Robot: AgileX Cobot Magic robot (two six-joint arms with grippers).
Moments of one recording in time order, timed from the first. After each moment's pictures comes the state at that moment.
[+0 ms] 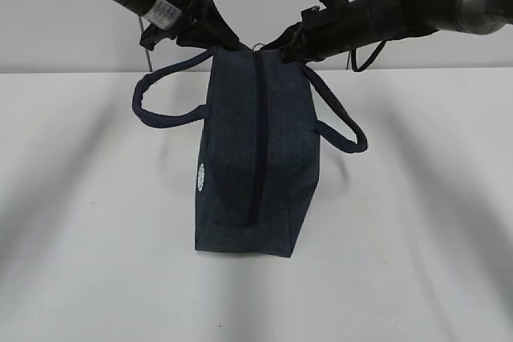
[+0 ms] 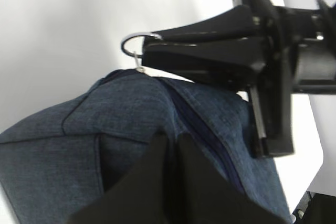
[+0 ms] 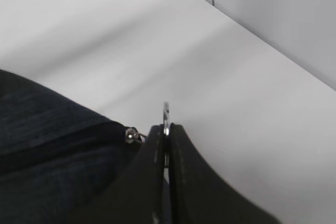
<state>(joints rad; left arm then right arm) -0.27 2.14 -1.97 -0.79 1.04 0.25 0.16 2.32 -1.92 1.15 0.85 -1.46</state>
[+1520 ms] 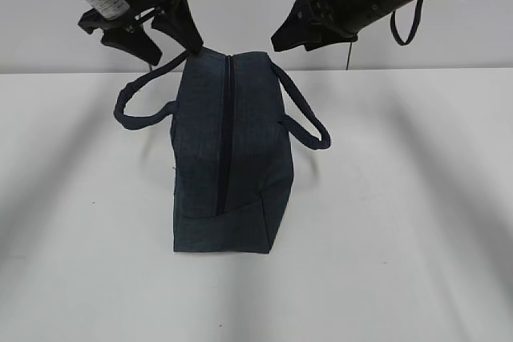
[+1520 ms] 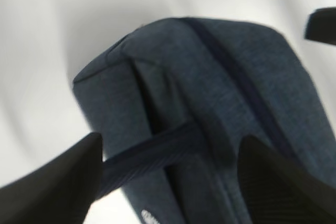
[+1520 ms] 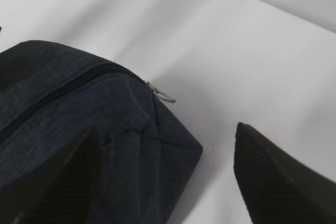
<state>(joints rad) -0.24 2.05 -1.97 -0.49 1.17 0.19 0.15 2.19 -1.94 0.82 0.95 -0.90</state>
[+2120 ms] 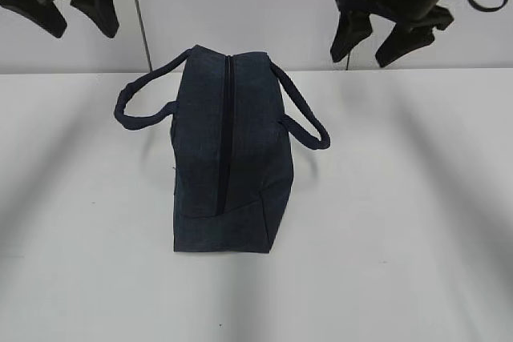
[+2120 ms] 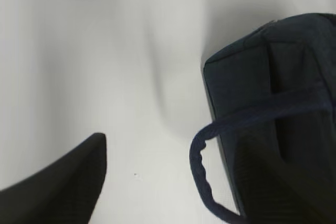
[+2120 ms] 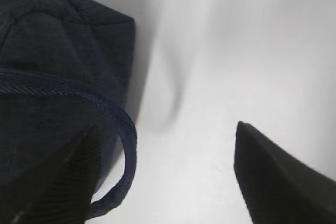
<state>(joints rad) -0.24 1.87 -1.90 -0.03 1.24 -0.07 0.15 2.05 -1.94 0.31 1.23 -0.19</state>
